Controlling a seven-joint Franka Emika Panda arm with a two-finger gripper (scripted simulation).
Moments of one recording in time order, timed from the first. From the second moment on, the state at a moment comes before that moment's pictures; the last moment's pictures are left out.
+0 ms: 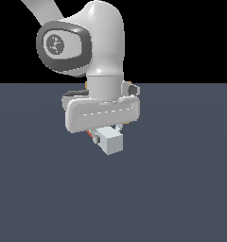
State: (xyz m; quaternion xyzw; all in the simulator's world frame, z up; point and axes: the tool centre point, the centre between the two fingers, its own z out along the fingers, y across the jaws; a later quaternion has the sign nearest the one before) arm -0.020 0.006 0.050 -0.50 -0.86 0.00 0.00
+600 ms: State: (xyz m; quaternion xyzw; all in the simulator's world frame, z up) arm -0.021 0.060 0.062 -0.59 -0.81 0.00 0.00
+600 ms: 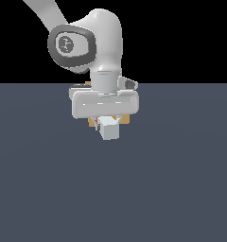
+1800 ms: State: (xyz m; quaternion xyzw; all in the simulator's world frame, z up) arm -0.016 0.078 0.067 -0.62 -0.79 0.00 0.00
